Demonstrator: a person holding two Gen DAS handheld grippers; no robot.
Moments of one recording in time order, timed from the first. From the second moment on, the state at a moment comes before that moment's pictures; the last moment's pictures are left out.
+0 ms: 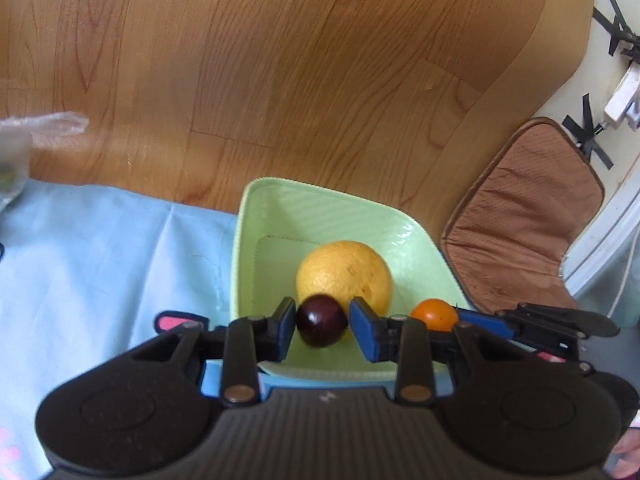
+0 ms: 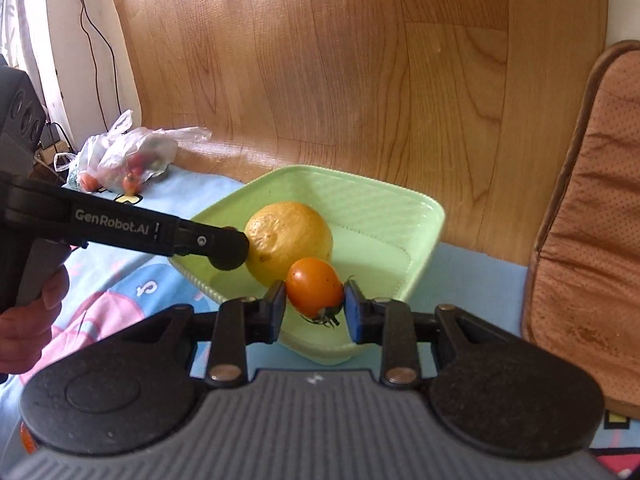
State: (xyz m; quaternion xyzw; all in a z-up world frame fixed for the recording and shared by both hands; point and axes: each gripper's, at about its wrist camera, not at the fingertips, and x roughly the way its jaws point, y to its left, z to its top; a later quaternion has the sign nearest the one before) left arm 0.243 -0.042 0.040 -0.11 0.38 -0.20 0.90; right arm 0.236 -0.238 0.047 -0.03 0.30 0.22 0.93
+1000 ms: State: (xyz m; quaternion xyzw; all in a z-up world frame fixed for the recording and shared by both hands) left arm 0.162 -0.089 0.025 -0.07 0.46 -0.26 0.85; right arm 0.127 -0.301 0.017 0.04 0.31 0.23 0.92
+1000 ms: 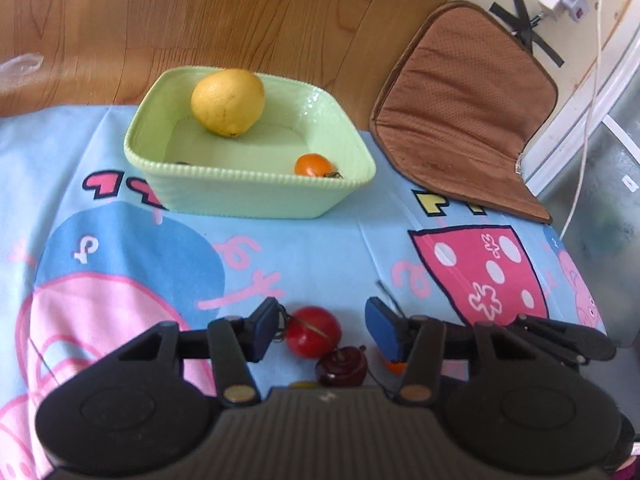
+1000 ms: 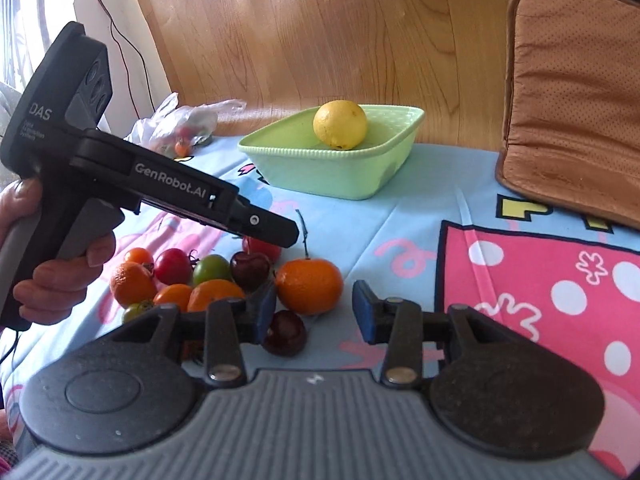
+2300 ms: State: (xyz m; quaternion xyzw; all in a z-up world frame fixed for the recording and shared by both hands) left arm 0.129 -0.084 0.034 0.13 0.47 -0.26 0.84; right arm 0.139 -0.306 0.009 0.05 0.29 0.21 0.93
